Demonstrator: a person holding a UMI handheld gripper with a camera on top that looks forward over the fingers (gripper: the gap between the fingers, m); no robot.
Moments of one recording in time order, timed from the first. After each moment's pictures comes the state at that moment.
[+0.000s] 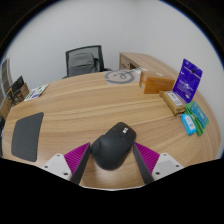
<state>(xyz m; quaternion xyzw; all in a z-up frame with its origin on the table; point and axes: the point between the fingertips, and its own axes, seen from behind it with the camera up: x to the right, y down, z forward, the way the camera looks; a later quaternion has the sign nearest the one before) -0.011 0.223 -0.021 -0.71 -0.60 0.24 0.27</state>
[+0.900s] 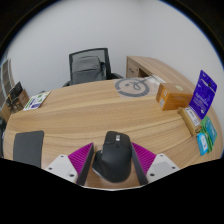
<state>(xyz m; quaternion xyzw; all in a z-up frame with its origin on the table) -0.106 0.193 -0.018 -0.70 -0.61 0.26 0.27</state>
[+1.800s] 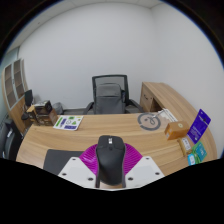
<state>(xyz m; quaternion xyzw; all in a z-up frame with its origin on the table) -0.087 0.081 0.173 -0.64 -0.62 0.33 0.31</state>
